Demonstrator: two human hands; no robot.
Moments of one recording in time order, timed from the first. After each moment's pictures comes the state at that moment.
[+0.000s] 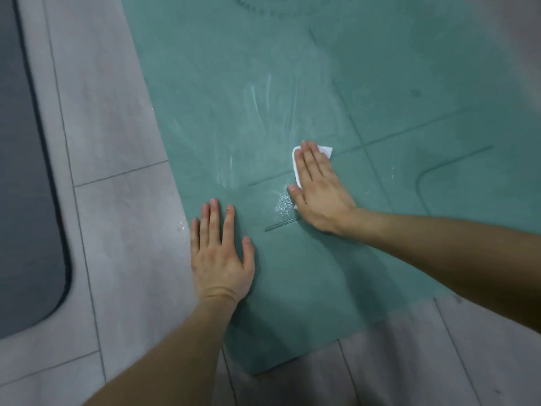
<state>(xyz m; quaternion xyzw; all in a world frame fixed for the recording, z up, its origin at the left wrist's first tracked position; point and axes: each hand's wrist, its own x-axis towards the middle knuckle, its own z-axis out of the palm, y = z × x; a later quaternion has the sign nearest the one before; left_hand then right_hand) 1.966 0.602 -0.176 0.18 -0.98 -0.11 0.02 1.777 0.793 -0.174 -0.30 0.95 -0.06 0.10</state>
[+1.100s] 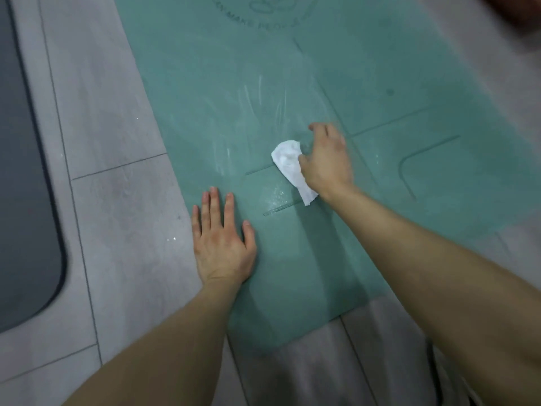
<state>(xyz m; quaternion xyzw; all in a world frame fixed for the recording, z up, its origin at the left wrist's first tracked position) 1.964 0.606 -0.178 0.18 -0.98 -0.11 0.06 1.773 0.773 -0.119 -0.07 0.98 -0.18 0.03</state>
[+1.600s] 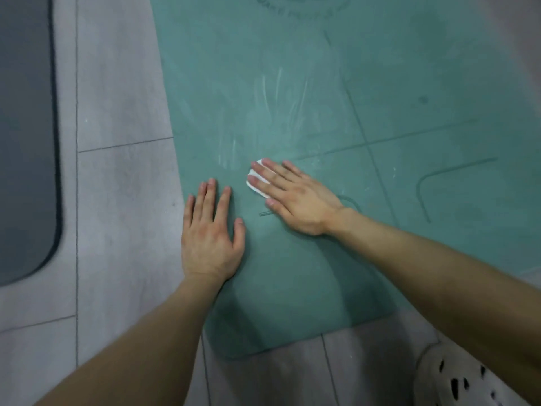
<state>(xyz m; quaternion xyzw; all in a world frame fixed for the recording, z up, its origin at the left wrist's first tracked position) 1.964 0.601 -0.182 0.17 -0.97 -0.10 0.11 1.795 0.778 -0.162 -0.54 0.84 -0.01 0.07</state>
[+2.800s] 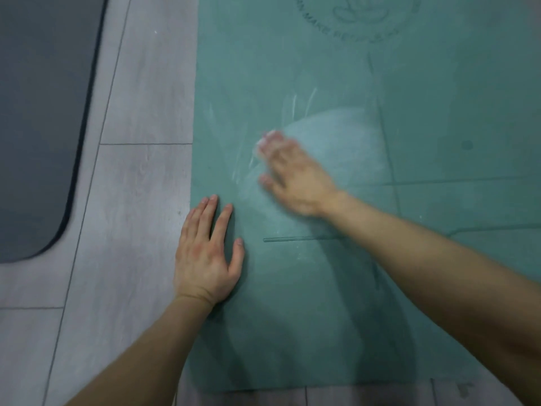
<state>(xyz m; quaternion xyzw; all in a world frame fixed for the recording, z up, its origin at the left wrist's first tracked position) 1.964 0.604 -0.176 0.22 -0.96 -0.13 0.10 1.728 0.711 -0.151 -0.53 0.84 -0.06 0.08</state>
